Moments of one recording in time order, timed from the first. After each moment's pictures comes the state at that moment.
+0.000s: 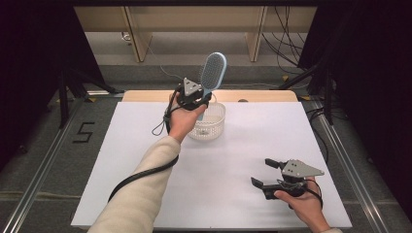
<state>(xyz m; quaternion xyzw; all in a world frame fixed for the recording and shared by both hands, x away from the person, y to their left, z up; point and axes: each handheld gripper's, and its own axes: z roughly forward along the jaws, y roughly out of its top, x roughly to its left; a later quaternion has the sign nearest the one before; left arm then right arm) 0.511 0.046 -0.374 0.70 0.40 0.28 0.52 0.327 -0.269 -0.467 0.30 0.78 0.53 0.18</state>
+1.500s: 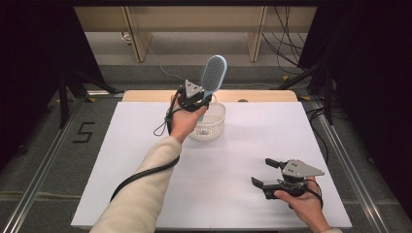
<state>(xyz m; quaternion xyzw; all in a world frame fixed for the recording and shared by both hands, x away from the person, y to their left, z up) 0.517 0.044 -0.386 0.71 0.40 0.28 0.52 0.327 -0.270 -0.467 0.30 0.78 0.53 0.18</state>
